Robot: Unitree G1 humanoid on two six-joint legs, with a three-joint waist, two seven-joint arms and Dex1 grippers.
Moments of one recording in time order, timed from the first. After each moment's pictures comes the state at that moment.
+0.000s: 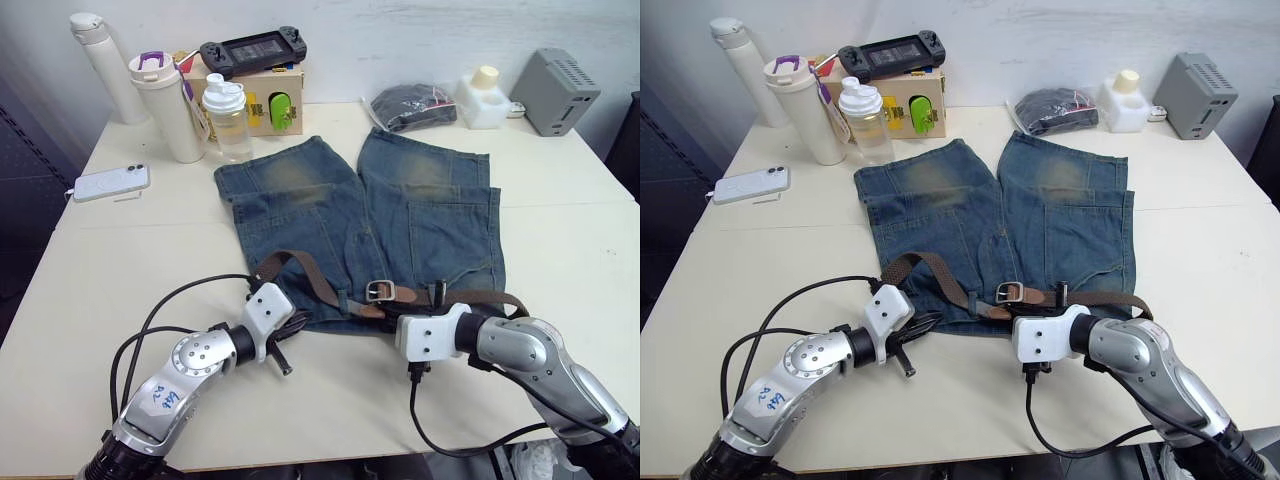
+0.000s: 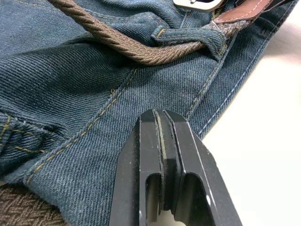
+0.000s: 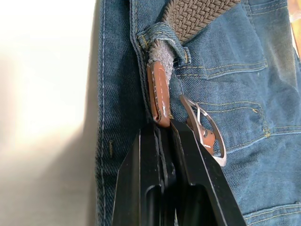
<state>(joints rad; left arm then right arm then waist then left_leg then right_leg) -0.07 0.55 -0.25 -0.46 -0.27 0.57 -0.41 -0.10 -0.78 0.22 -0.44 -0.25 0.03 0.80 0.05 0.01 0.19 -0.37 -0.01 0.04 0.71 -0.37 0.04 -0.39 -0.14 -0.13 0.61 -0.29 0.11</state>
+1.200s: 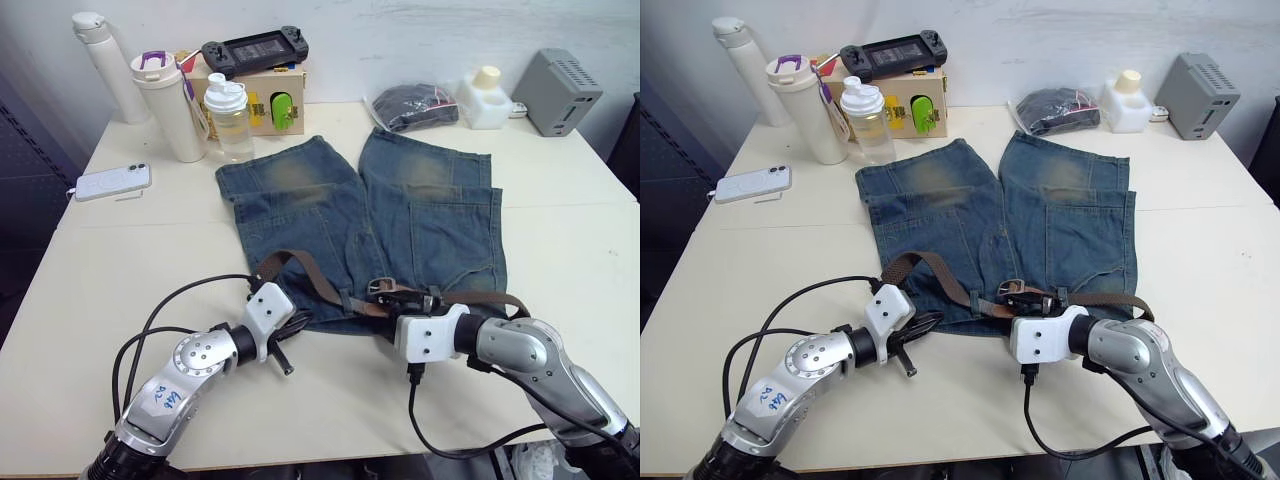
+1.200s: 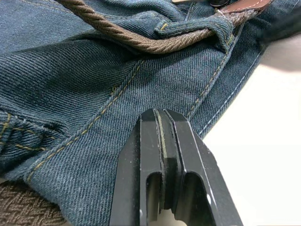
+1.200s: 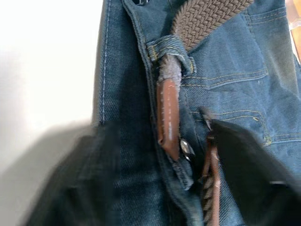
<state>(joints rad) -0.07 0.53 -0.25 -0.46 -0.27 0.58 -0.41 -0.11 -0.77 0.21 -0.46 -0.23 0.04 0.81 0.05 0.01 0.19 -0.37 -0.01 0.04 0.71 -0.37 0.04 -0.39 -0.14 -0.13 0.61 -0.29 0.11</state>
